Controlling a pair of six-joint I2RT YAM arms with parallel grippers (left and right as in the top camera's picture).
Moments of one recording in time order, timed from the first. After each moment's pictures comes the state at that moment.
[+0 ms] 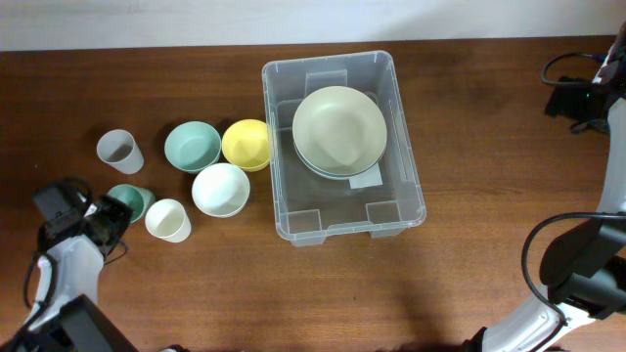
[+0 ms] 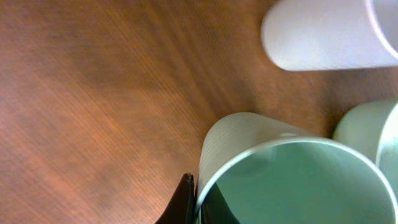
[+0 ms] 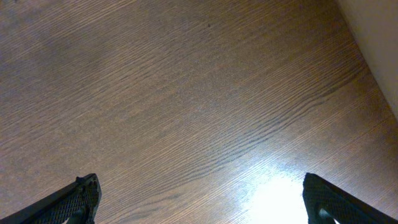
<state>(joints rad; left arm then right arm) 0.56 1.51 0.78 -0.31 0.15 -0.47 -0.42 1.95 1.95 -1.10 0.17 0.05</state>
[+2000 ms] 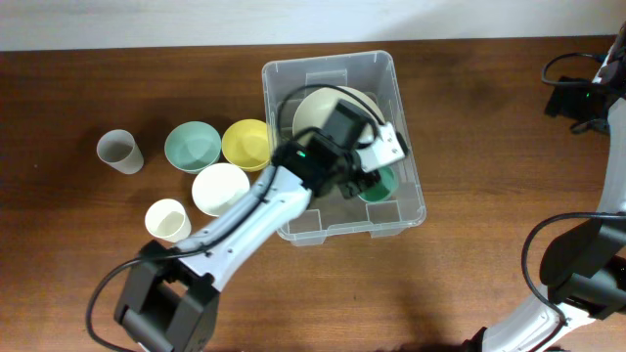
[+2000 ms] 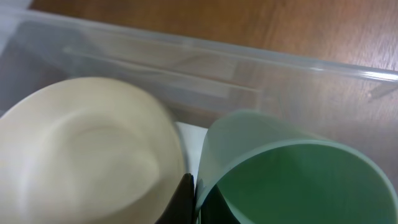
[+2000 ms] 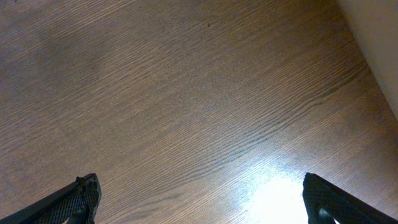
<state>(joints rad) -0.70 1.83 1.47 -0.51 0.18 0.50 -0.42 1.95 1.95 -1.10 0.17 0.05</state>
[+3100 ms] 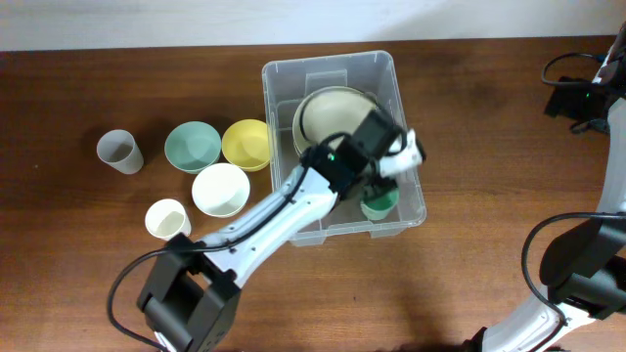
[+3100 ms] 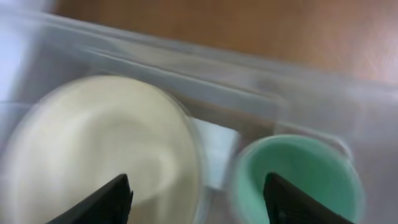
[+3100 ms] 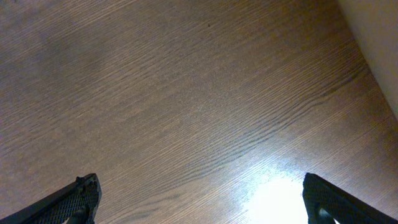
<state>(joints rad) -0.77 1.91 1.62 -0.61 -0.04 0.46 -0.42 1.95 1.95 -1.10 0.17 0.05</state>
